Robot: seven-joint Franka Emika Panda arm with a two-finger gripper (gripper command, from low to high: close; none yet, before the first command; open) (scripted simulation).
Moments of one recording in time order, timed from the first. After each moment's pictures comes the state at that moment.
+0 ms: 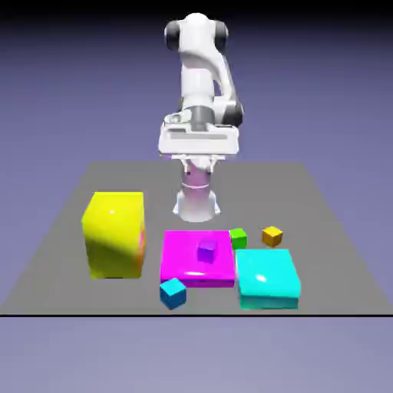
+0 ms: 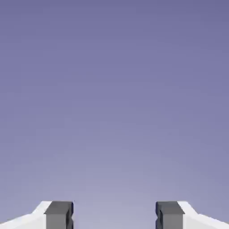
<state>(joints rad) 0.06 -0.56 -0.02 -2.81 -0.02 3.02 0.73</state>
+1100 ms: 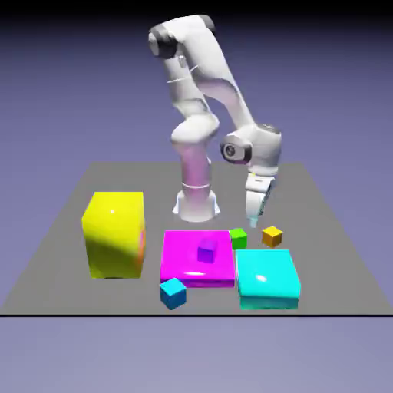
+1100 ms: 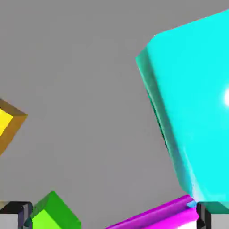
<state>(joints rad) 1.25 -0.26 -0.70 -2.88 -0.60 2.58 0.55</state>
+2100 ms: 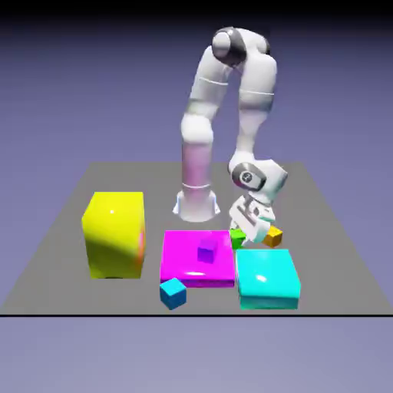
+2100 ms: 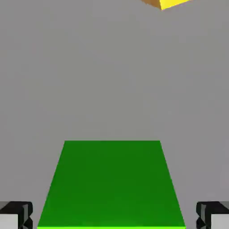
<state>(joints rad) 1.63 0.30 -0.84 -2.91 -0.74 2.81 0.40</state>
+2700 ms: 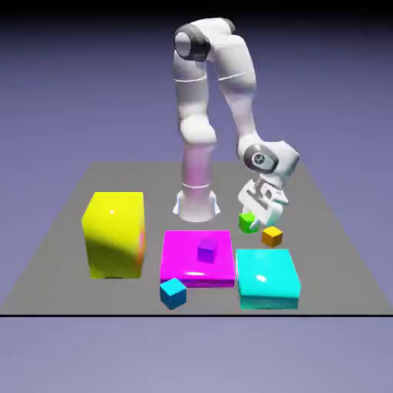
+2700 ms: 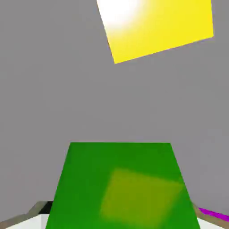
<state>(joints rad) 1.65 -0.05 -0.90 -2.81 -0.83 2.40 0.29</state>
